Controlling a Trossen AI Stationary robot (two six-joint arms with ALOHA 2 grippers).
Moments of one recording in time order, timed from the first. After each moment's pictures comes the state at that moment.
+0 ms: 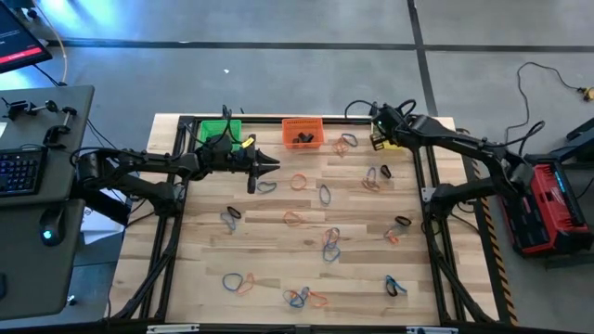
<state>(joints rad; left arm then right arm) 0.38 1.28 0.46 0.62 0.30 0.07 -0.70 1.28 0.91 -0.83 0.55 0.45</state>
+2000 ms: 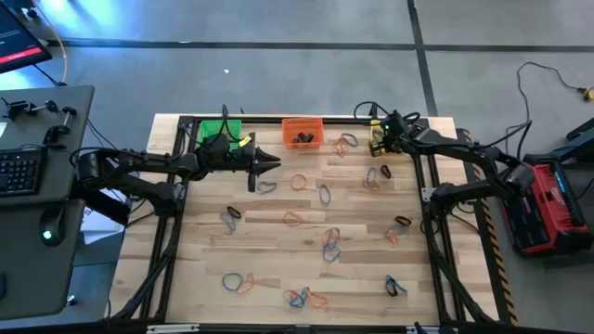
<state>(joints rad) 0.38 1.28 0.46 0.70 0.30 -0.01 -0.83 1.28 0.63 -0.40 0.30 0.34</state>
